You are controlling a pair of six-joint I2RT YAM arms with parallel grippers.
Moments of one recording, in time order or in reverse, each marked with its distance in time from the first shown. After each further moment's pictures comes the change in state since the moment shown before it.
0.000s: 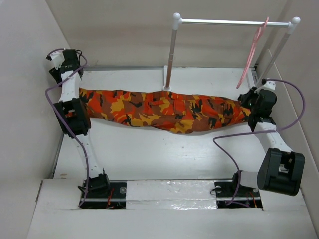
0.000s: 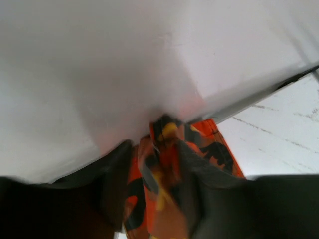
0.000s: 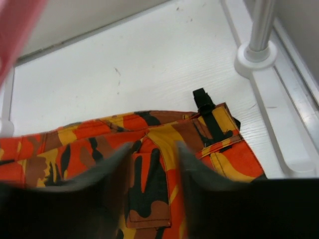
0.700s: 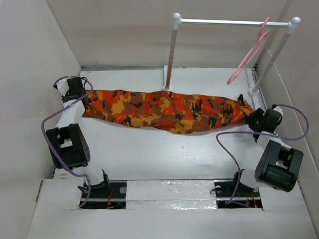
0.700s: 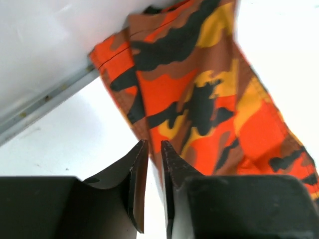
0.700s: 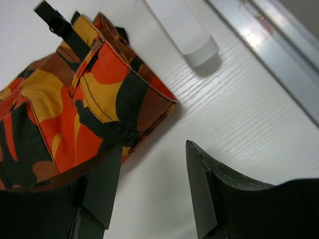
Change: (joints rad) left arm -0.039 -0.604 -0.889 0.274 0.304 -0.151; right arm -0.229 -0.003 -0.234 -0.048 0.032 0.118
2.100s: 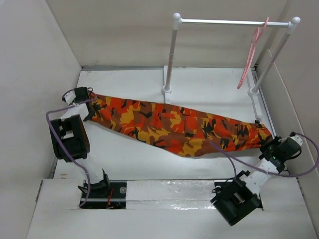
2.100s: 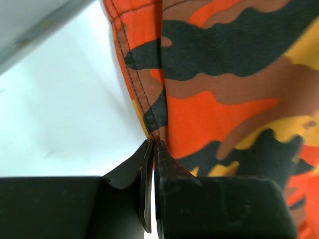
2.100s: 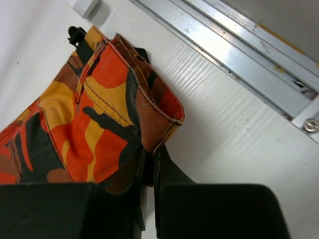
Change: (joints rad) left arm 0.028 0.174 -0.075 -0.006 0.062 -0.065; right arm -0.476 -0.539 -0.196 -0.401 -0.208 -0.130
